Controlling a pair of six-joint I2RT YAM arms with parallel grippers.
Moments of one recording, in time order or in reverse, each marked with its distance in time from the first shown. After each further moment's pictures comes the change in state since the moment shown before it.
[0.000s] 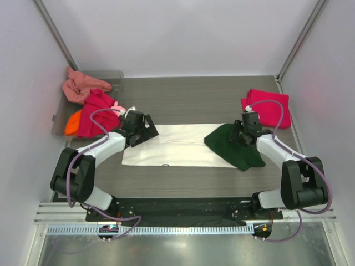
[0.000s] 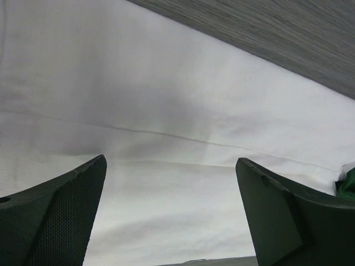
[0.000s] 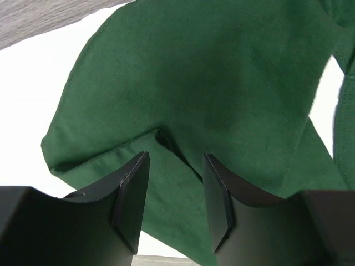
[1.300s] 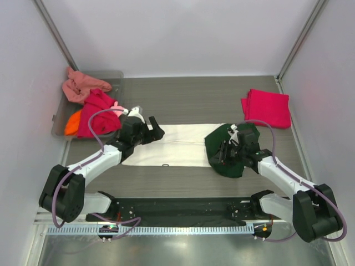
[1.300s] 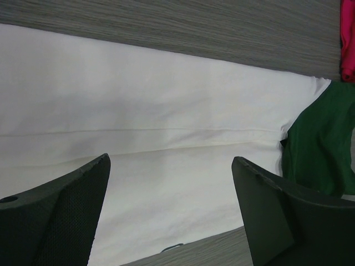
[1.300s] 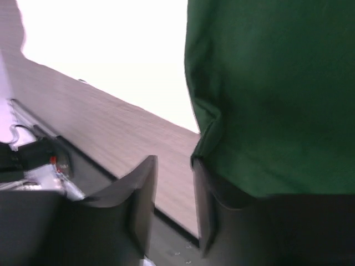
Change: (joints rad) left arm -0.081 -0.196 -0.154 0.240 0.089 0.098; right arm 0.161 -0.268 -0.259 0.042 -0.473 0.124
